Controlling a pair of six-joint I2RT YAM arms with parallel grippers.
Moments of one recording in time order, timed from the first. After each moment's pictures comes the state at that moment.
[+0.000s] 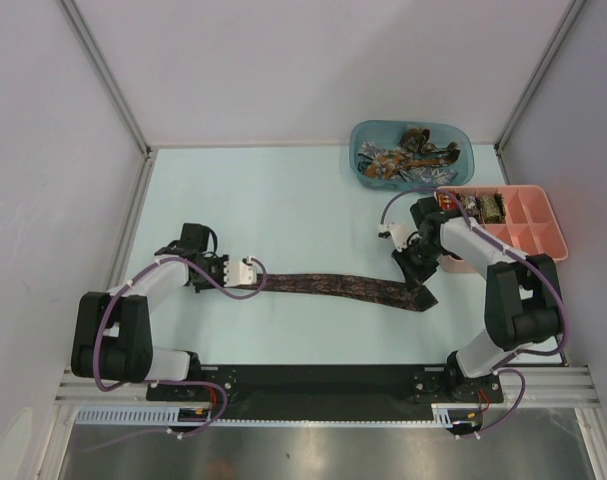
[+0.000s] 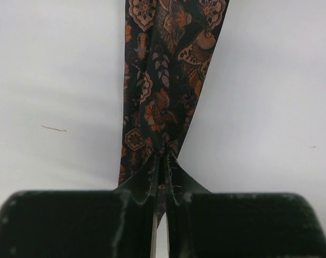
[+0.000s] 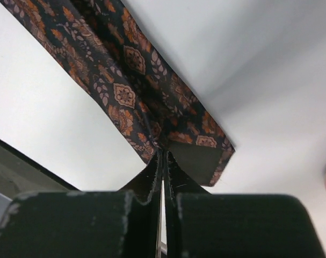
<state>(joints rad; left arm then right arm) -0.09 1.37 0.67 -0.53 0.22 1.42 0.23 1.60 1.03 -0.89 -0.29 -0.49</state>
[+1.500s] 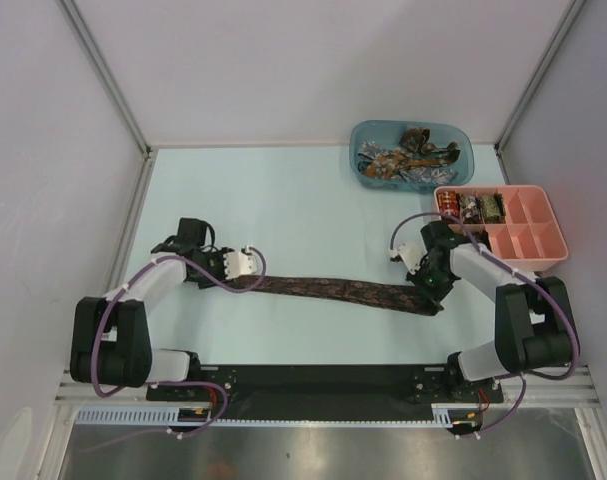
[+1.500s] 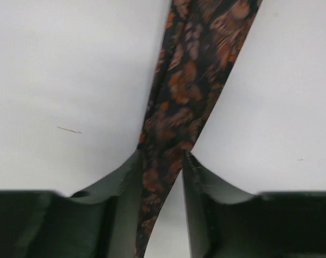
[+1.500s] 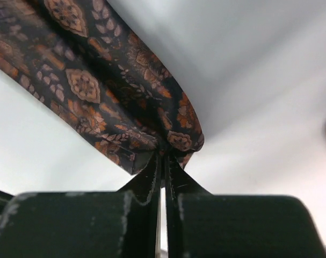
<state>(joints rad) -0.09 1.35 0.70 -0.55 0.30 1.33 0.20 1.45 0.78 -0.75 -0.09 -0.61</state>
